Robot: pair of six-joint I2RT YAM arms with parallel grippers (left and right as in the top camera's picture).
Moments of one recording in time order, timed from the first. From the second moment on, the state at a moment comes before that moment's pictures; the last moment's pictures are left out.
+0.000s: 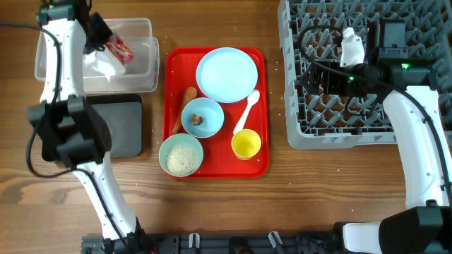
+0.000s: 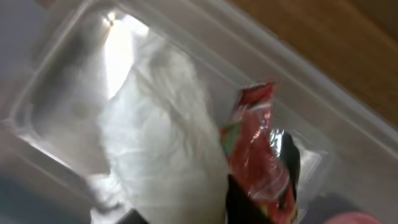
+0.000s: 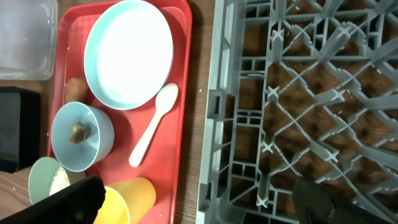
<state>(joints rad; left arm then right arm) 0.18 2.33 2.21 -1.04 -0.09 -0.42 -0.01 1.55 1.44 -1.01 -0.37 0.04</state>
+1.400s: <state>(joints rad) -0.34 2.05 2.09 -1.57 0.15 -0.26 -0.01 1.55 1.44 -0.93 -0.43 0.05</state>
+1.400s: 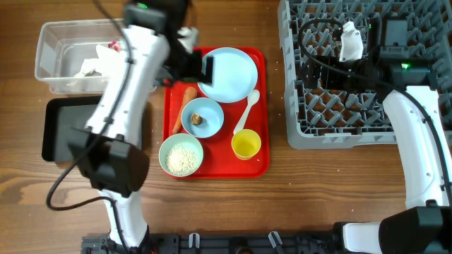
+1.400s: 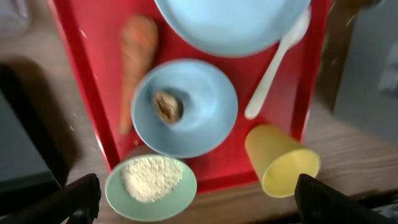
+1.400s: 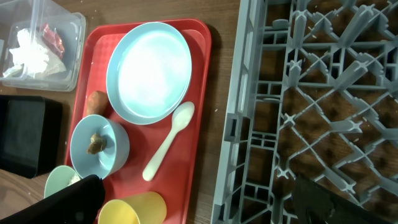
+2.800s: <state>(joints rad) -0.55 2.05 1.64 -1.11 0.03 -0.41 -0.01 1.55 1.44 -0.93 -0.43 0.05</state>
